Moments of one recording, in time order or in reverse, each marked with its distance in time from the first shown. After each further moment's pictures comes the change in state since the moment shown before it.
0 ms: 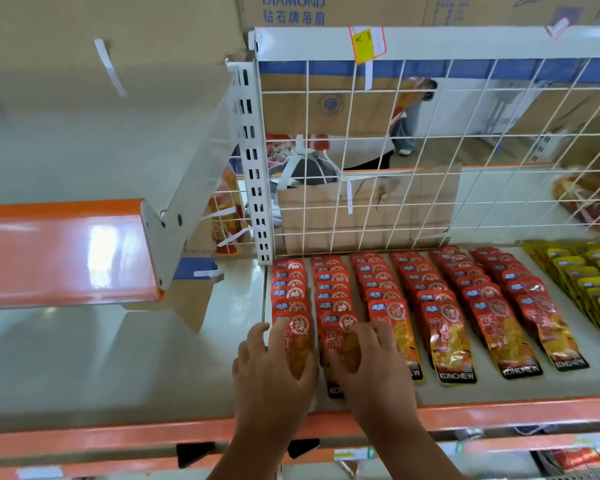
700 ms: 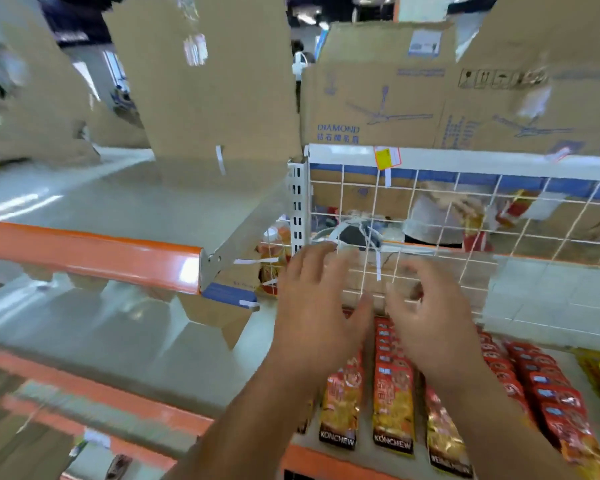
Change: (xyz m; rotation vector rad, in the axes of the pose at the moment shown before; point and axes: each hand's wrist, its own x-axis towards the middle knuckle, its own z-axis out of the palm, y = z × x) left_hand 0.049 0.174 -0.115 0.041 0.465 0.390; right_hand 0.098 -0.046 -0.176 0.316 0.150 -0.413
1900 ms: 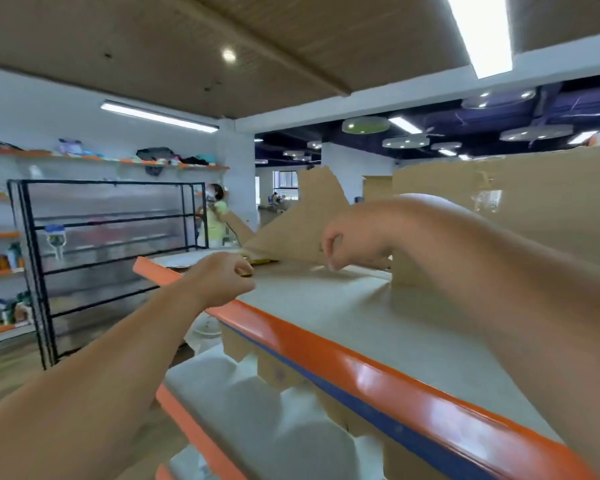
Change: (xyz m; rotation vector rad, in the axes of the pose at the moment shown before) left_hand 0.089 -0.364 -0.412 0.417 -0.220 -0.655; right_hand 0.175 -0.464 0.185 -0.585 -0.823 -0.772
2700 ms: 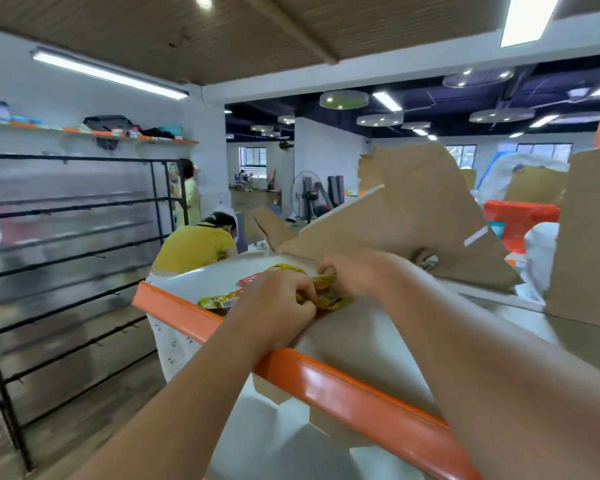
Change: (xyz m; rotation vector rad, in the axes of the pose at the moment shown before) left_hand 0.149 -0.134 0.026 -0.210 0.056 0.307; right_hand 0.333 -0.066 0.095 0.141 -0.071 0.218
